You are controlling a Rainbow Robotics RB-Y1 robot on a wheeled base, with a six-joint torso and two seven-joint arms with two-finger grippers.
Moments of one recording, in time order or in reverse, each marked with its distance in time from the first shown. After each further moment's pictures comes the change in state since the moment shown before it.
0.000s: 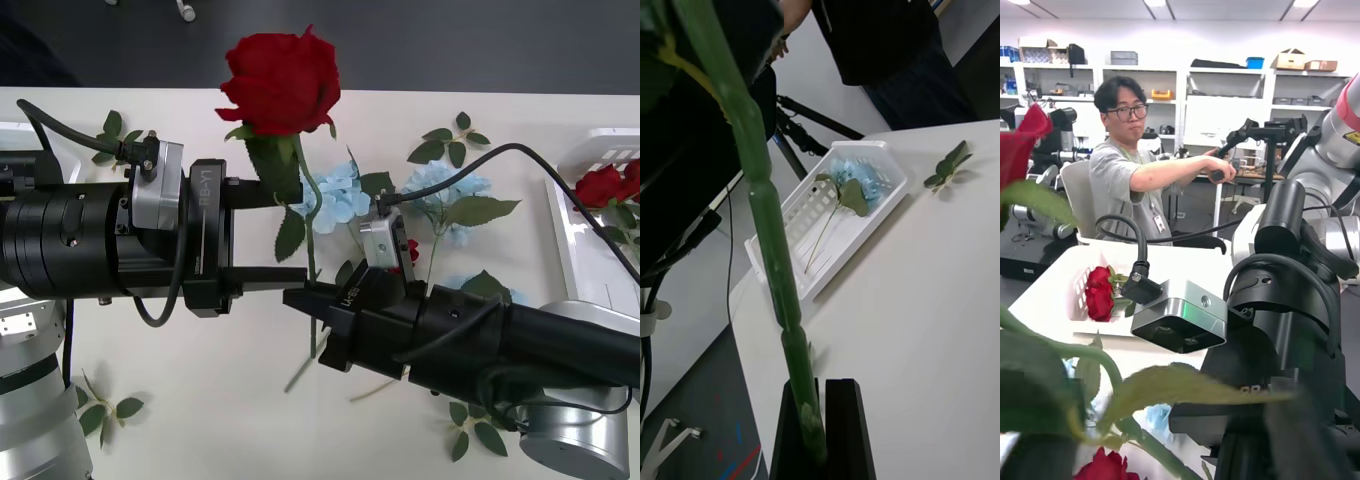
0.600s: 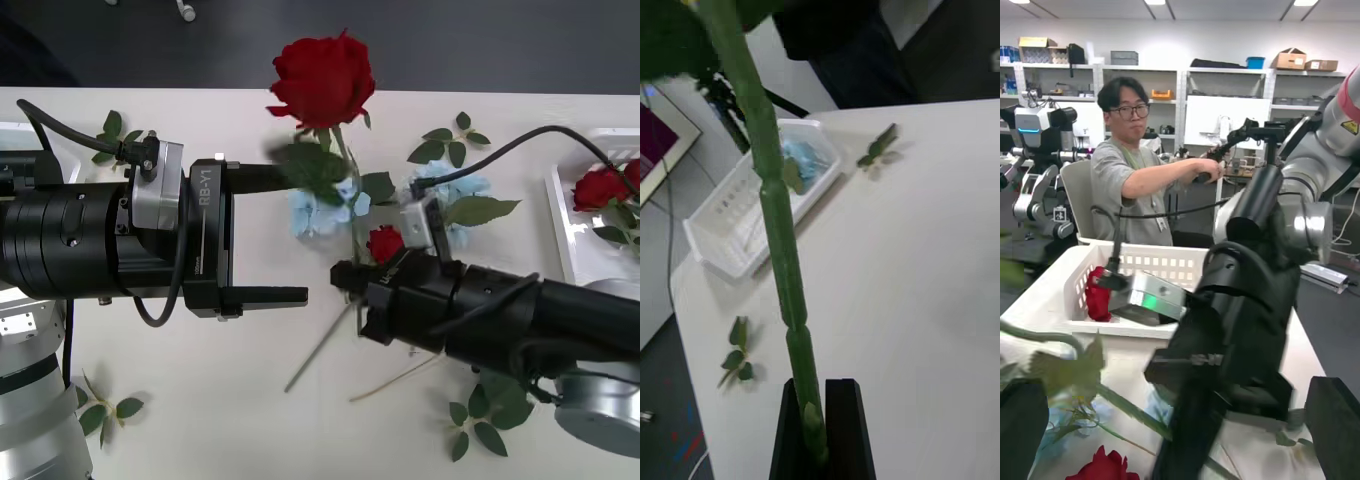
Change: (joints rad) right arm 0.046 -0.095 -0.134 0.000 -0.044 0.105 0.000; left arm 0.000 0.000 0.000 0.000 0.000 0.000 0.000
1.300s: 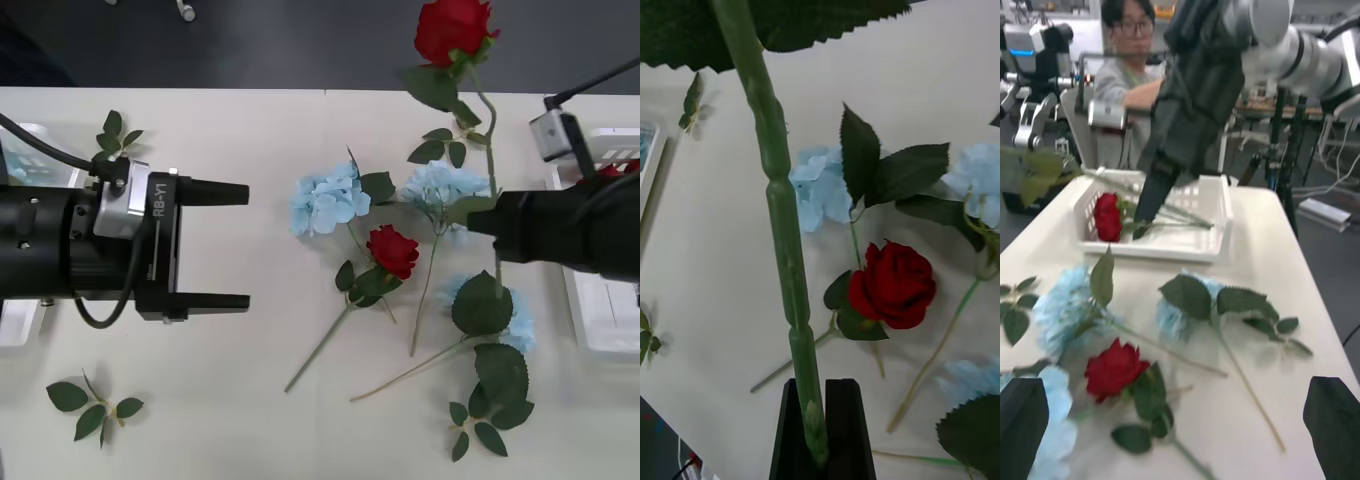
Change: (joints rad) right arm 0.146 0.080 -0.788 -0.072 -0.440 0.891 0.000; left arm 0.035 0.272 0.022 0.015 0.047 -0.048 0.000
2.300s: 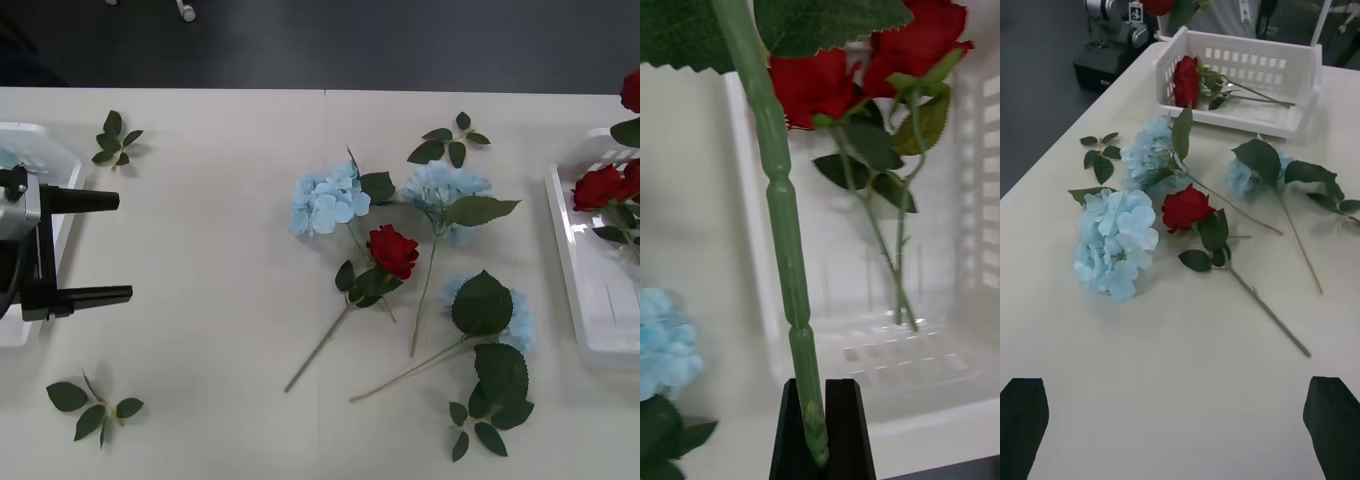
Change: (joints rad) right arm -0.030 0.002 -0.299 0.274 0.386 0.631 0.139; left arm 0.157 0.278 0.178 0.000 -0.031 -0.082 0.000
